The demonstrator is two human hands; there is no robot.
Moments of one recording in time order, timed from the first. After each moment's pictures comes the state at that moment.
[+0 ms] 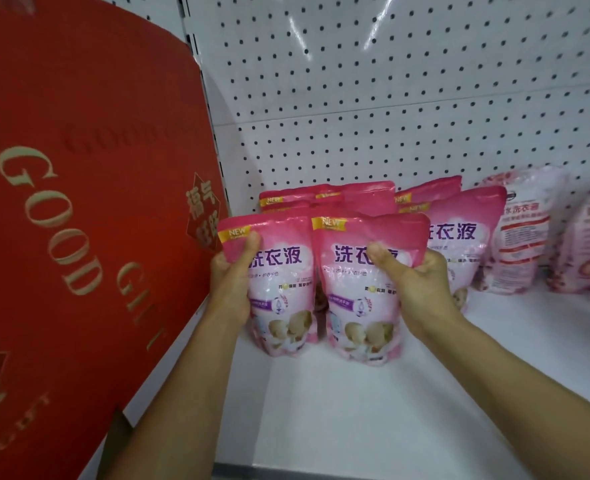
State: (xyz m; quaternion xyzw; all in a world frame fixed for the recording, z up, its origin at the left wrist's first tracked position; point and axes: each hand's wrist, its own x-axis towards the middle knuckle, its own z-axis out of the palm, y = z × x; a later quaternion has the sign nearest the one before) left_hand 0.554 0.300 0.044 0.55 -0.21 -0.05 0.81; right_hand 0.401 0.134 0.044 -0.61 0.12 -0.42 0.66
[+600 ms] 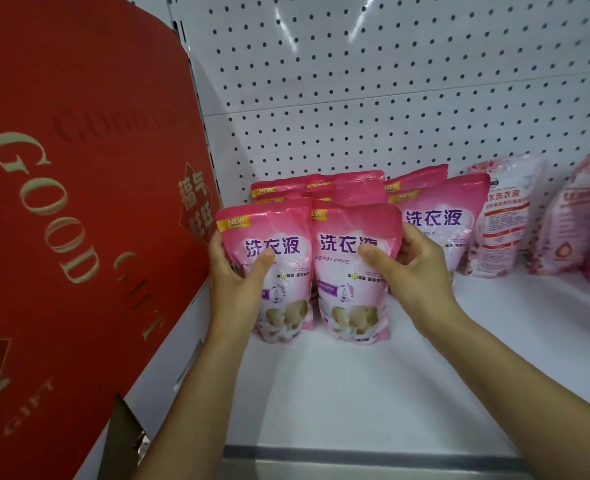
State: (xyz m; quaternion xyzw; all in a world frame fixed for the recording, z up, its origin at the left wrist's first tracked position) left_hand 0.528 0.312 0.023 0.64 -0.22 0.04 0.73; right_hand 0.382 0.143 0.044 -0.68 0.11 -0.43 0.58
